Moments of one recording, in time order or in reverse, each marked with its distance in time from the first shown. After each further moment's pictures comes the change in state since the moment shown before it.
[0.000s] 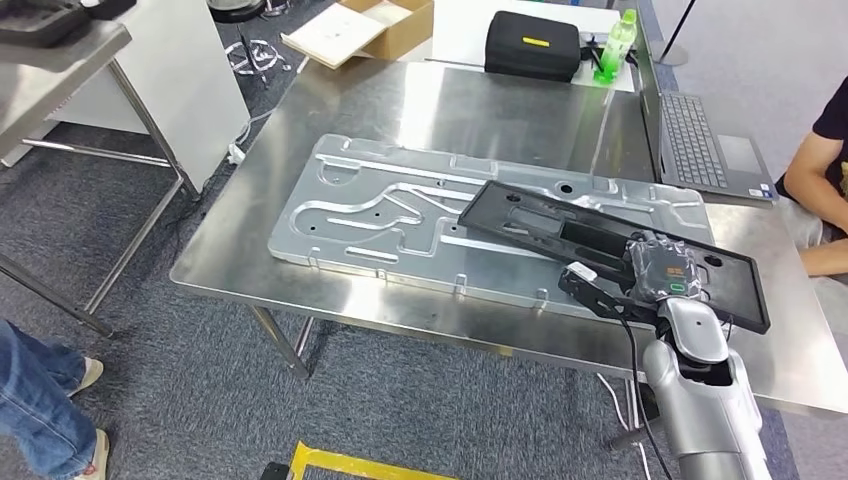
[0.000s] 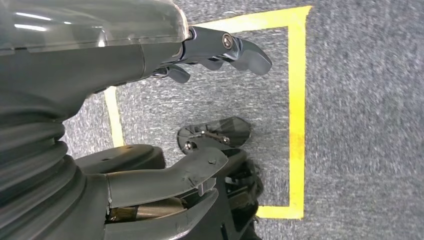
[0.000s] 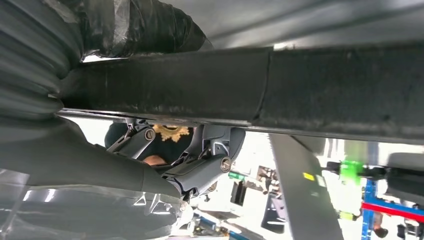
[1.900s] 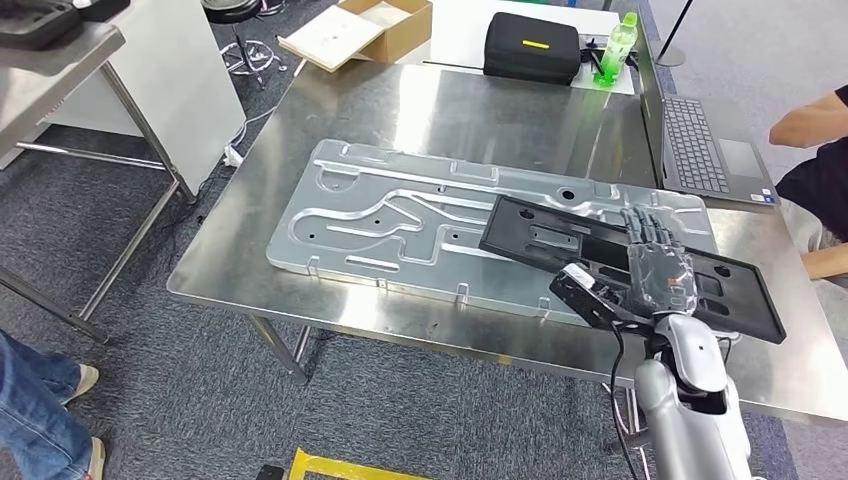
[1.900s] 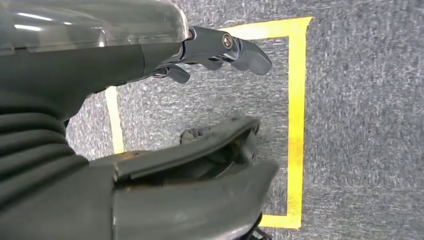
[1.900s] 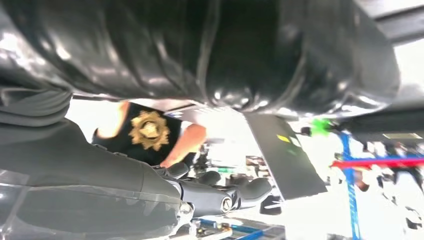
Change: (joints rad) left arm 0.017 0.003 -0.002 0.000 0.028 0.013 0.003; right arm 0.131 0.076 -0.020 -0.233 -0.137 -0.079 -0.050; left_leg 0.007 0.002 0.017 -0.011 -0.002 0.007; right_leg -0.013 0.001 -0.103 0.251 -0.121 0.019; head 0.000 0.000
